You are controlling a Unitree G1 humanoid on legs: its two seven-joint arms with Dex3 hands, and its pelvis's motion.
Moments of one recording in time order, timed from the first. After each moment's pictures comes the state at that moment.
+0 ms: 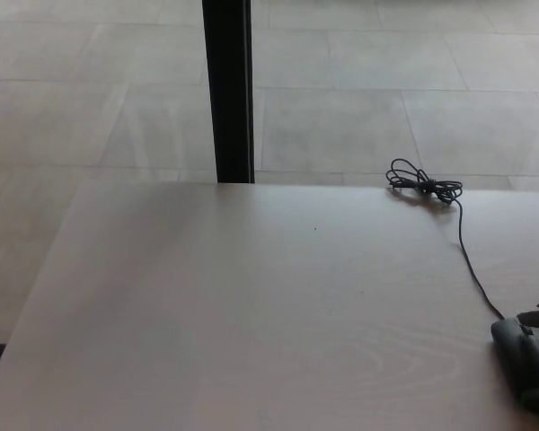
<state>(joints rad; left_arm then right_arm) 0.04 0.55 0.68 1.19 -0.36 -0.16 -0.28 -0.17 -0.76 0.26 0.36 -0.67 -0.16 -0.22</state>
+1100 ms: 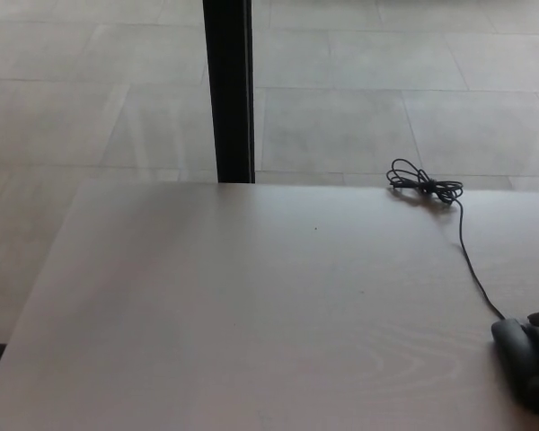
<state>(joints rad) 0.05 0.55 0.67 1.20 -0.38 -0.18 -0.30 -0.24 -0.76 0.31 0.49 -0.74 -0.17 -0.24</state>
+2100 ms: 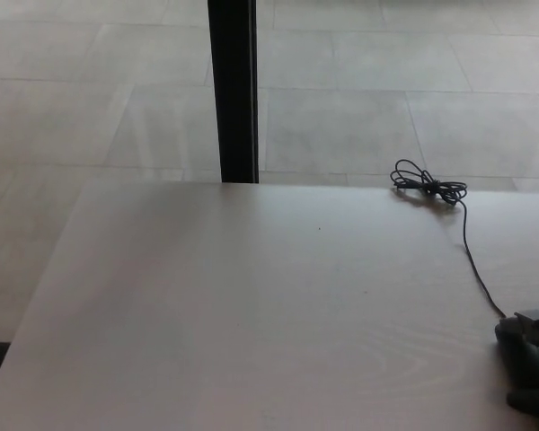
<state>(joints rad) 0.06 0.55 0.67 1.19 -0.38 -0.18 -0.30 -0.23 -0.74 0.34 0.48 -0.80 -0.18 -0.29</state>
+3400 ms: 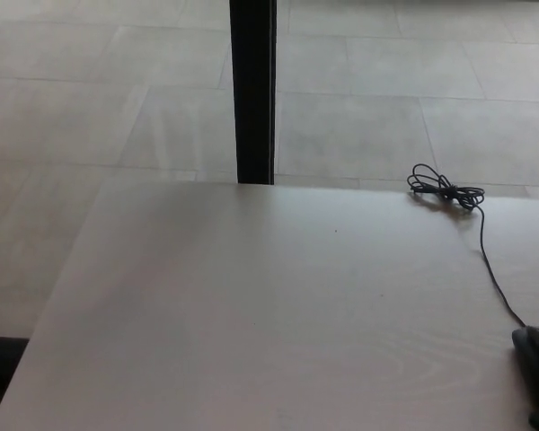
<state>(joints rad) 0.06 0.55 0.68 1.18 -0.41 -0.19 -0.32 -0.15 -0.74 0.31 0.54 -0.79 -0.20 -0.37</state>
